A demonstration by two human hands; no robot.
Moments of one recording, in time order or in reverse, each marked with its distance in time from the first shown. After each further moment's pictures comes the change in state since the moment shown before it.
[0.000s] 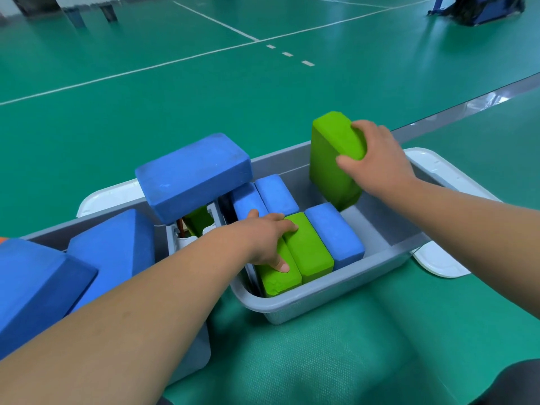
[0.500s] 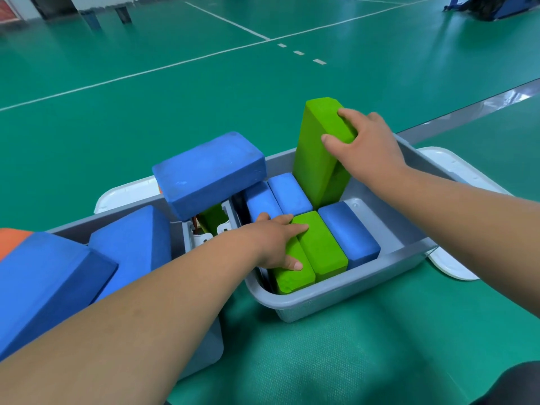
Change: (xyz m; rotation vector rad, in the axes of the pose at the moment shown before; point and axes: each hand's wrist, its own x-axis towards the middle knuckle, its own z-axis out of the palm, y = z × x) left_hand -0.007 -0.007 0.009 -0.016 -0.027 -0.012; right_hand 0.008 -0.058 0.010 0.102 0.065 -0.029
